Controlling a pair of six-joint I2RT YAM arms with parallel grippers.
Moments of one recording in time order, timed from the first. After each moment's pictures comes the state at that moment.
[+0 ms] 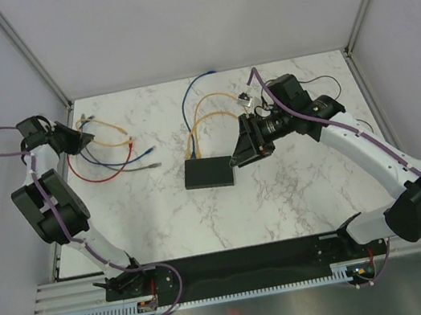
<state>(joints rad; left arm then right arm) 0.46 1.86 1.45 -0.34 0.54 -0.57 0.48 1.37 1.30 -0.74 -0.90 0.54</state>
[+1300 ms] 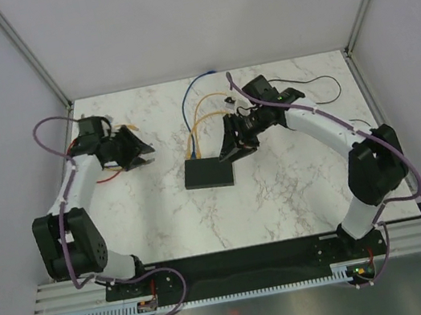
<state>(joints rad) 0.14 1.51 1.16 -0.60 0.41 -0.55 0.49 1.66 1.38 -0.73 -0.77 0.54</state>
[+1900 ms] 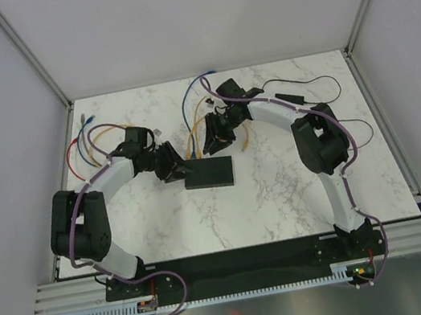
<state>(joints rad) -0.23 1.58 0.95 -0.41 0.58 -0.66 0.51 2.17 1.74 -0.63 -0.67 0.54</state>
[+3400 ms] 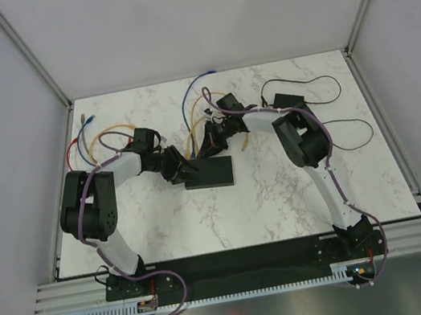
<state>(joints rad) -0.24 1.77 0.98 -0.34 0.64 -0.79 0.50 2.42 1.73 -0.27 -0.84 0.70</state>
